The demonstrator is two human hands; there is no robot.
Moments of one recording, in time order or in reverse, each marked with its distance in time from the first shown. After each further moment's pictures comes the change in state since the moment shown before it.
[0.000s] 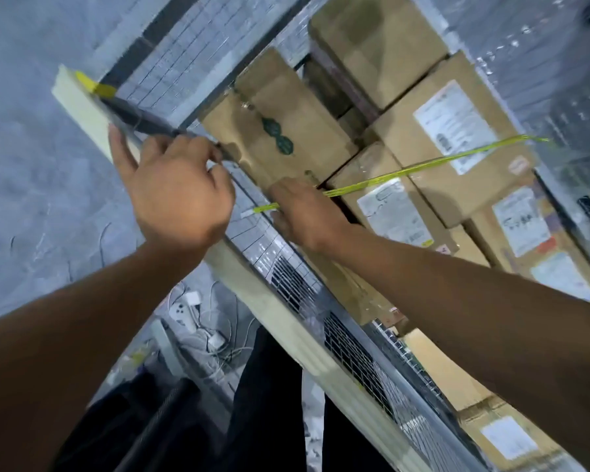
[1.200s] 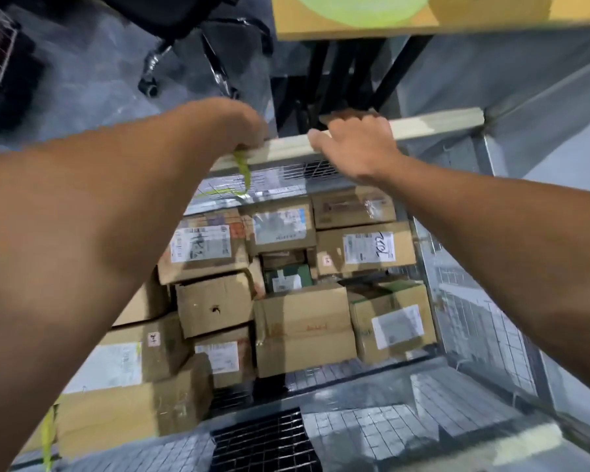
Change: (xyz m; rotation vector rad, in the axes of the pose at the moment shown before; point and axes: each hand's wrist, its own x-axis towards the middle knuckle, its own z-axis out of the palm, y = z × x) left_hand -0.116 0.672 -0.039 -0.074 -0.778 0.764; right_hand -0.552 0.277 -0.140 0.026 0.481 1.237
